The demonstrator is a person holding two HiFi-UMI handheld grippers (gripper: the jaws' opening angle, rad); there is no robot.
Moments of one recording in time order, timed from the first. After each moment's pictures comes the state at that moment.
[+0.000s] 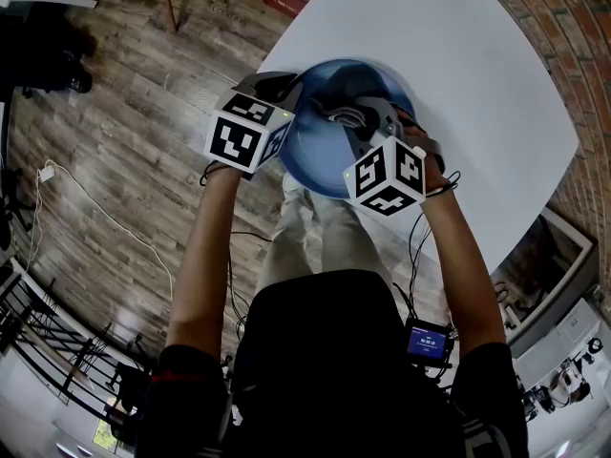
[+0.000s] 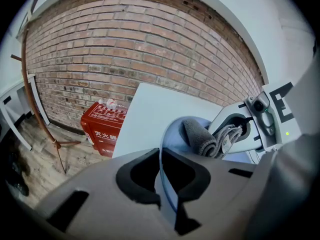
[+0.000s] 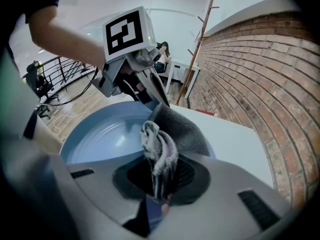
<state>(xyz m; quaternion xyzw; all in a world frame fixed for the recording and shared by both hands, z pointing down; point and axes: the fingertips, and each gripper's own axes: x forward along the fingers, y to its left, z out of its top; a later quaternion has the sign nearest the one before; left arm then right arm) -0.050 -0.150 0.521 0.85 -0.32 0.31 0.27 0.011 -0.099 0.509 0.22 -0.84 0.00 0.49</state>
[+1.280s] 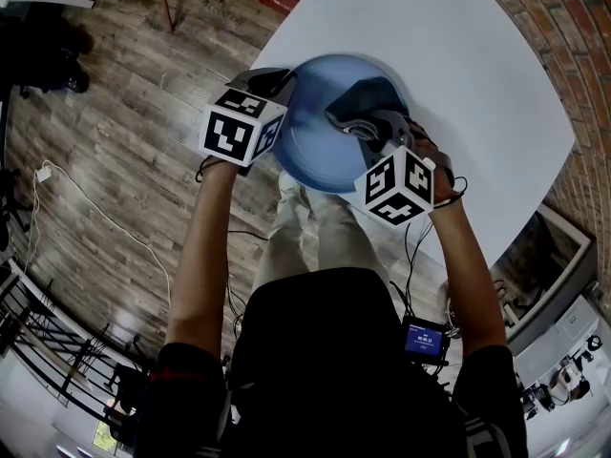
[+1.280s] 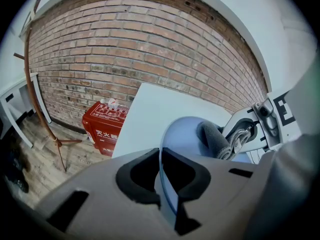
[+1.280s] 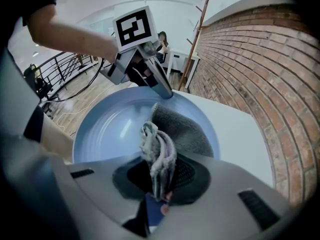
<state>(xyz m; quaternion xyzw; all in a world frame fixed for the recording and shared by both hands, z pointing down) -0.050 -0.148 0.522 0.85 -0.33 0.30 0.28 0.051 -0.067 0.513 0.22 -0.82 0.03 0.53</state>
